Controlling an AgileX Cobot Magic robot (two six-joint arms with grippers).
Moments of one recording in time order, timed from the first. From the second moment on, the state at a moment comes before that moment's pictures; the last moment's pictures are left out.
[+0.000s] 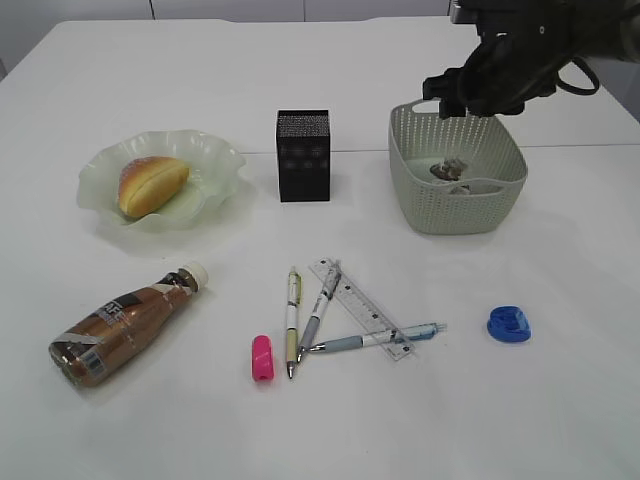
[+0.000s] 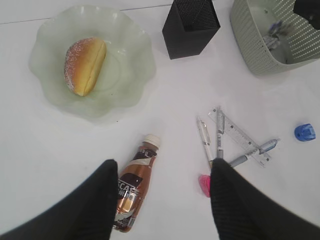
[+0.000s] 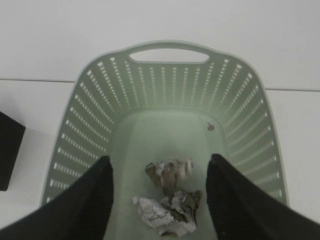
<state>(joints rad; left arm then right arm) -0.22 1.48 -1.74 -0.22 1.26 -0.05 0.14 2.17 -1.80 -0.13 0.49 0.20</state>
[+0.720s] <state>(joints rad) -0.22 1.48 -1.74 -0.25 1.26 -0.05 0.14 2.17 -2.32 0.07 1.23 0.20</state>
